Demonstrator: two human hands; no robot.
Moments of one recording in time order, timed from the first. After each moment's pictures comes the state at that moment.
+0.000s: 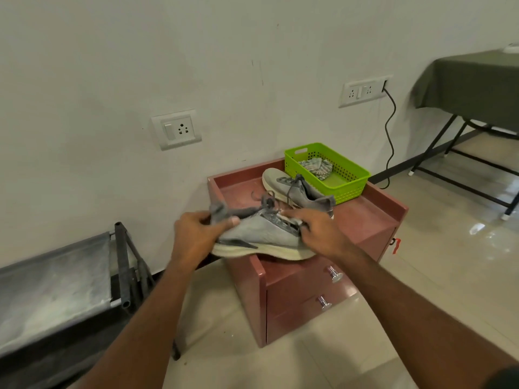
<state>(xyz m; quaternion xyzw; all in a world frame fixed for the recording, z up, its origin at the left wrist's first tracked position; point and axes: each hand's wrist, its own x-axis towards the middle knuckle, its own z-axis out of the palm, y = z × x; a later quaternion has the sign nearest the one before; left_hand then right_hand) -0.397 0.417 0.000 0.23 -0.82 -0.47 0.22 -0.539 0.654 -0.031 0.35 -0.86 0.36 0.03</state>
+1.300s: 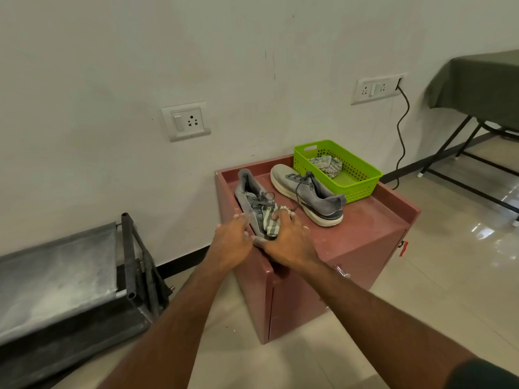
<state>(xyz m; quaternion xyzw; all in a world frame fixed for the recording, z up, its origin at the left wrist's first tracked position) -0.422 0.443 -0.034 0.13 -0.94 -0.30 0.06 -0.494 0.583 -0.061 0.19 -0.93 0.32 0.00</state>
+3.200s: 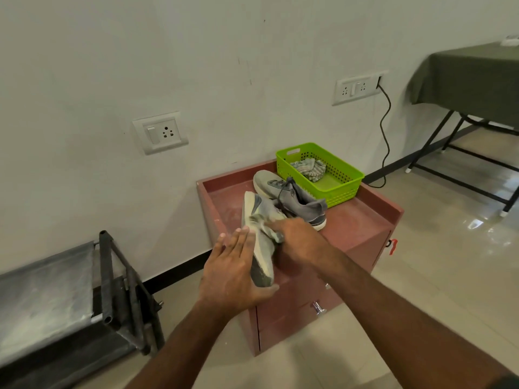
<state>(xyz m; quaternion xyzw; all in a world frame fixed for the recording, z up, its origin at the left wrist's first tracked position) -0.402 0.494 -0.053 0.02 -0.98 -0.02 0.17 -0.538 0.637 -0.030 0.39 -0.91 0.17 -0.04</state>
